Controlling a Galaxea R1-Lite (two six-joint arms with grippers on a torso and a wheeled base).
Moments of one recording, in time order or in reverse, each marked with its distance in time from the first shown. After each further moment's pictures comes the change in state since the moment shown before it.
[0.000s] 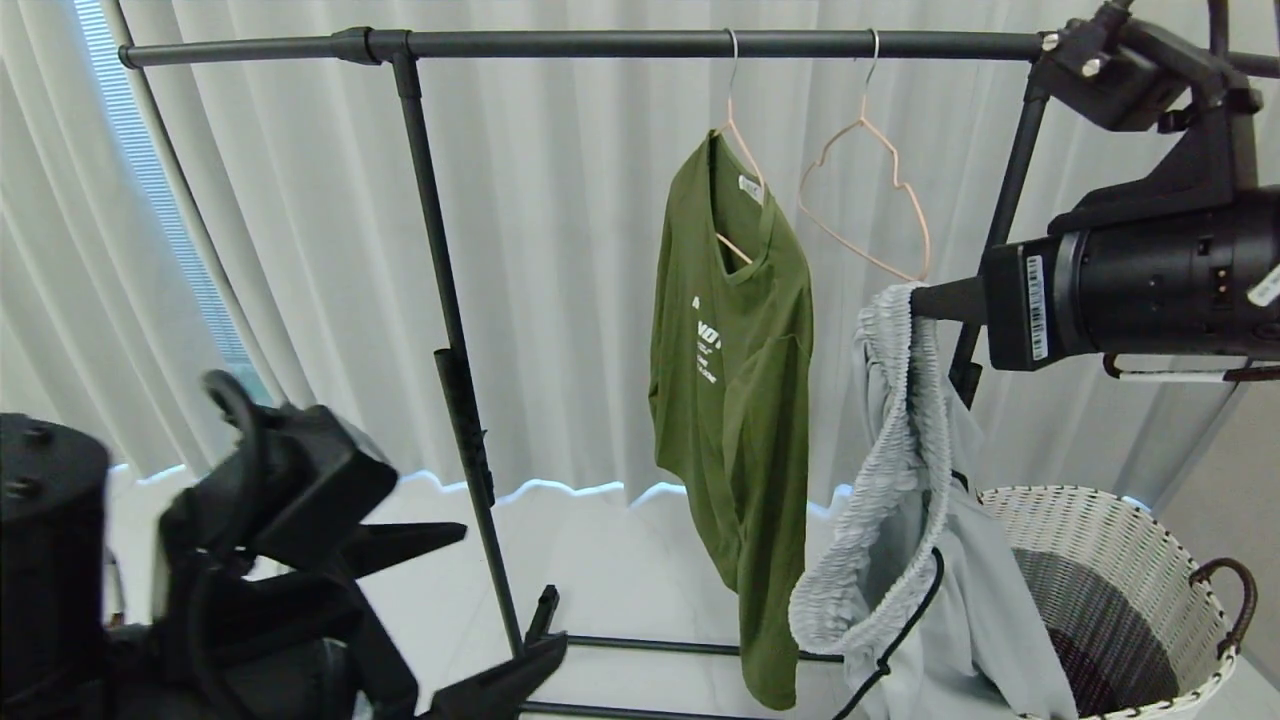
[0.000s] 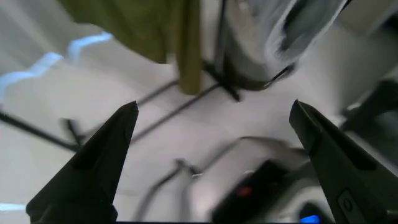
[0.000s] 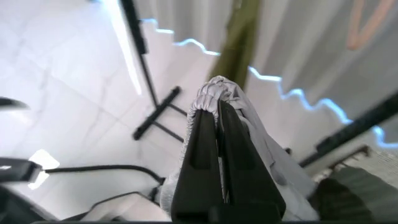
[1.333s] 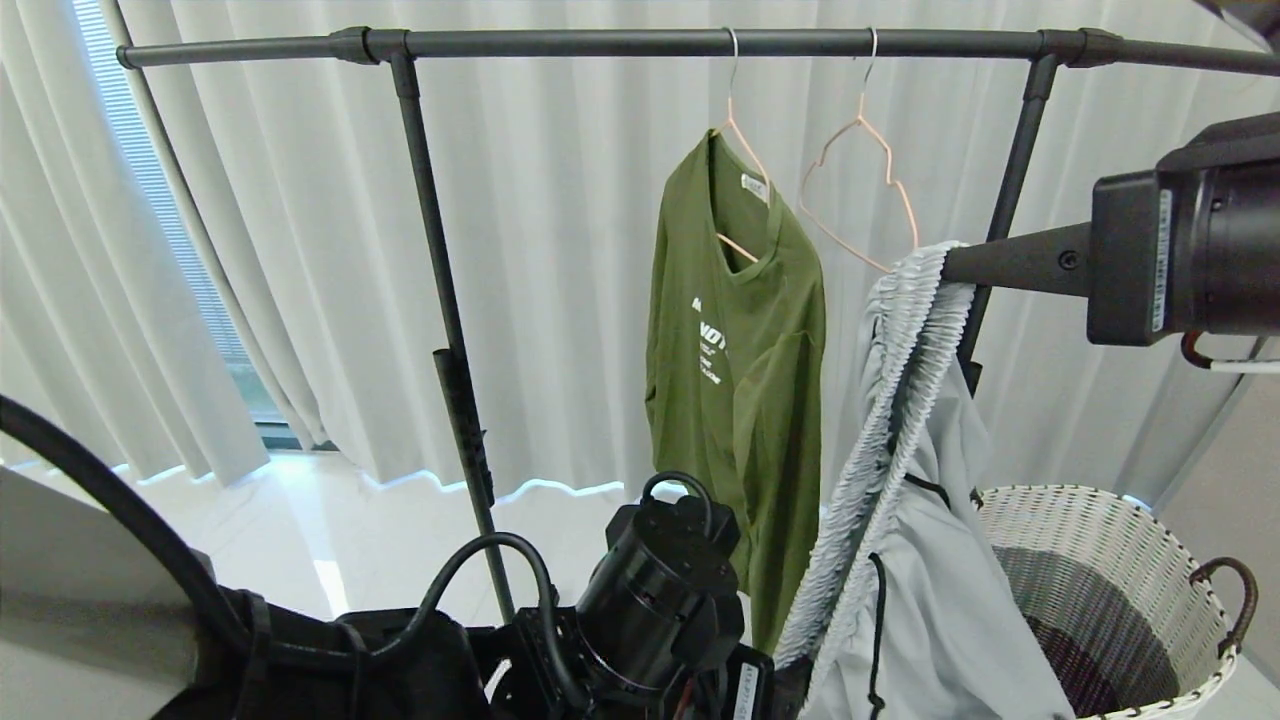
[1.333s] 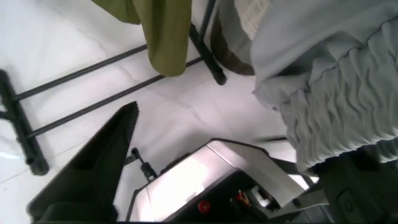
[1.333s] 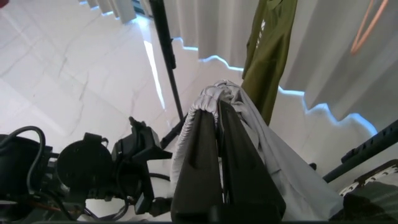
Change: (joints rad) left arm -0.178 0.686 -0.188 -0.275 0.079 -0.413; right arm 0.085 -0.082 -0.010 0.004 -0.001 0.058
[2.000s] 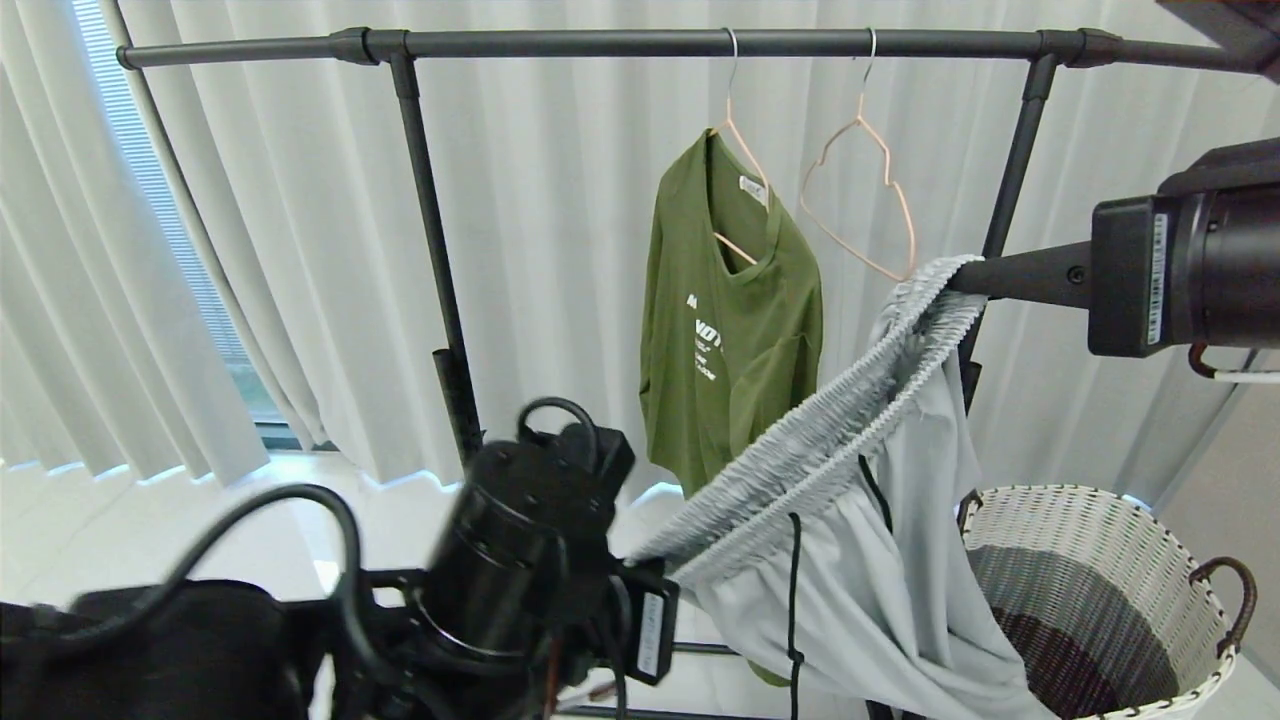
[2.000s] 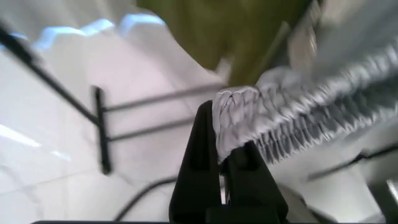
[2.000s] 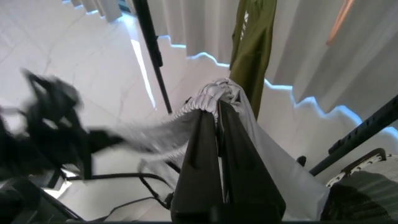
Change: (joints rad) left arm 0.071 -0.256 0.036 0.123 0.198 0.039; right arm -0.046 -0.013 0.041 -0.007 -0.009 -0.007
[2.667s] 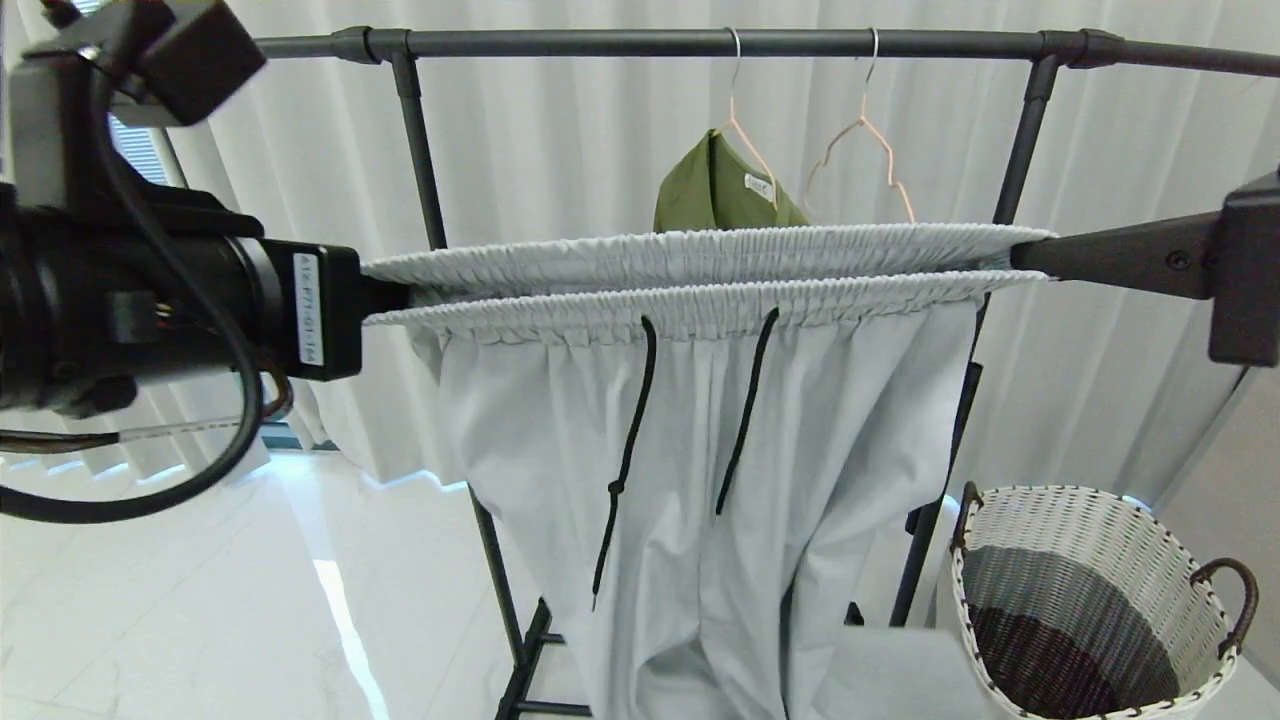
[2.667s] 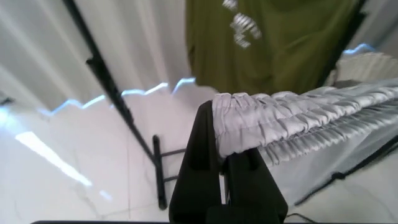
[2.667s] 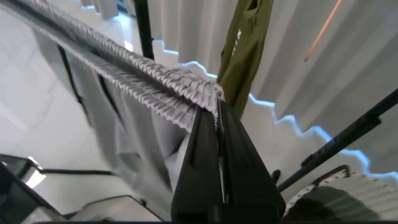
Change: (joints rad) left arm 0.296 -0.314 -0.535 0.620 0.005 0.279; right arm -0.008 -0.091 0.026 0.018 0.005 -0.150
